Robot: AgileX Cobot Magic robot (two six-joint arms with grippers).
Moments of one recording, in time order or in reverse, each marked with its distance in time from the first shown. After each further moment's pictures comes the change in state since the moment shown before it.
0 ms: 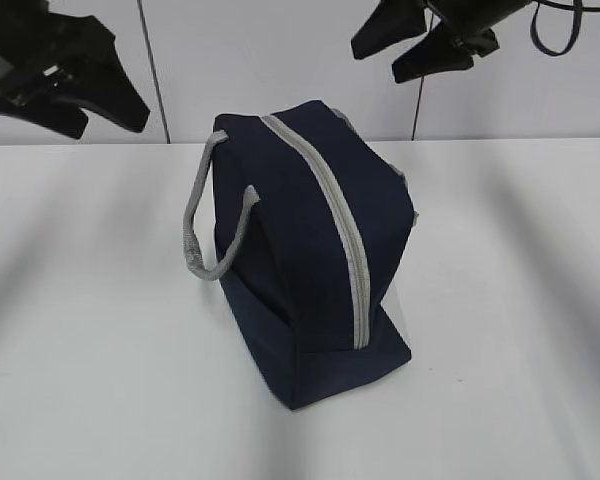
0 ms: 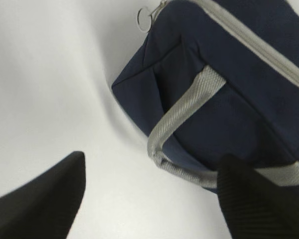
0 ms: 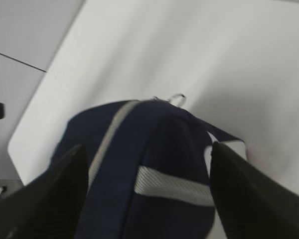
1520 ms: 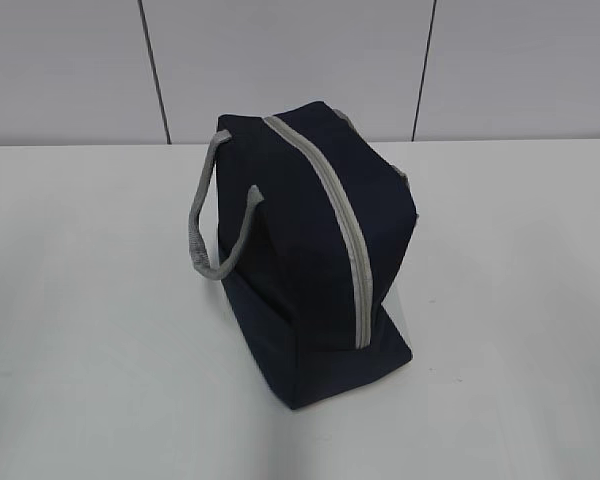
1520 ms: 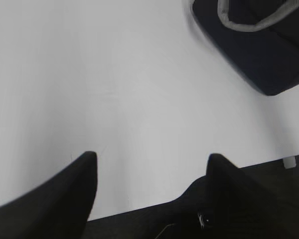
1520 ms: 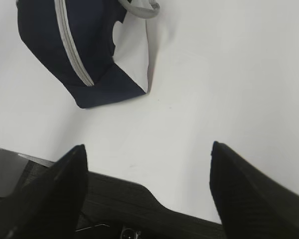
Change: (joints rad) left arm -0.001 -1.110 0.630 0.387 0.201 -0.318; right arm 0.050 -1.753 1.293 -0.592 -0.039 0.396
